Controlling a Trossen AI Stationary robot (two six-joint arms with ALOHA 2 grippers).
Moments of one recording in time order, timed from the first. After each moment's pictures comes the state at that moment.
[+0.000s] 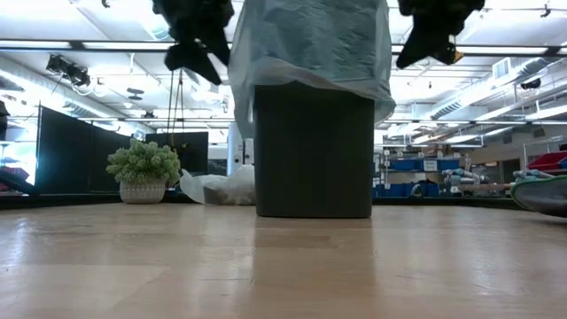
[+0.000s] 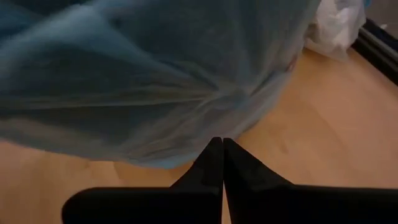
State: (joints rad) left arm 0.16 1.29 1.22 -0.81 -0.11 -0.44; right arm -0.12 0.99 1.02 -0.63 0.13 0.37
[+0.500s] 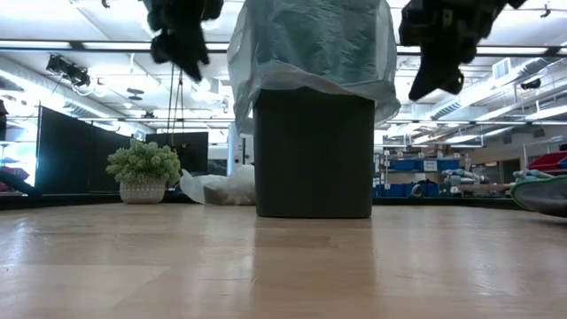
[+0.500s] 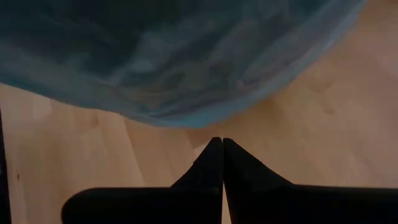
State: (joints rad) left arm 0.03 1.29 1.22 -0.93 -0.12 -0.44; right arm -0.09 1.01 0.85 -0.55 0.01 0.42
